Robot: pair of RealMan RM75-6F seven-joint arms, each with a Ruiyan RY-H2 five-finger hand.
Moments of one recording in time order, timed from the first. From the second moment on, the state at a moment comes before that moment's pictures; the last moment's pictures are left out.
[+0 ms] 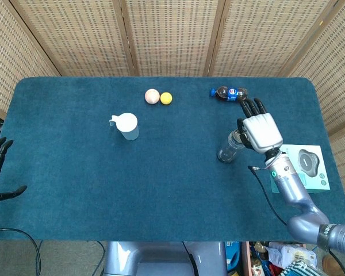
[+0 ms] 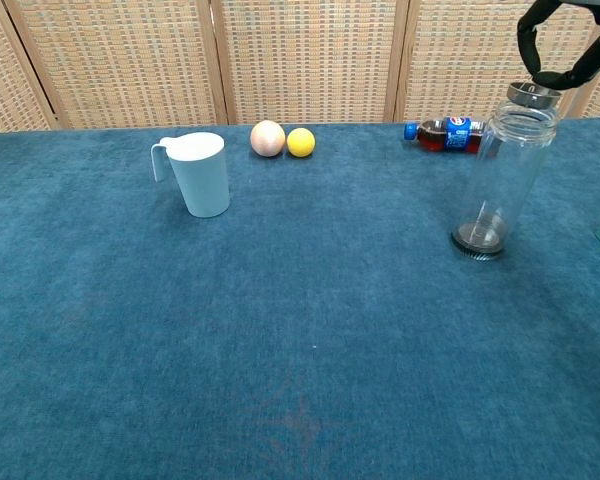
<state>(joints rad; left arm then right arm) -0.17 -0.94 -0.10 -1.81 1.39 1.40 0.03 0.75 -1.14 0.27 -1.67 -1.02 1.01 -0.47</state>
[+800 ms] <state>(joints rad) -0.17 -0.93 -0.11 -1.81 1.38 1.40 0.01 0.73 -1.09 0.27 -1.75 -1.01 1.07 -0.46</state>
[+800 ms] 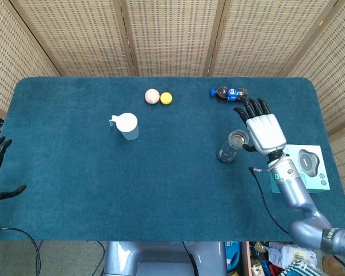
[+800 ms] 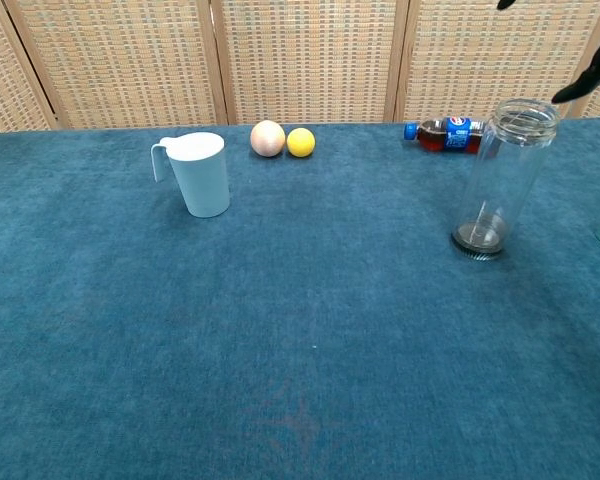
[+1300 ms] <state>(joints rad) -0.14 -0.97 -0.09 -1.77 1.42 1.46 0.01 0.42 -0.98 0.16 -1.82 -1.40 1.43 -0.16</state>
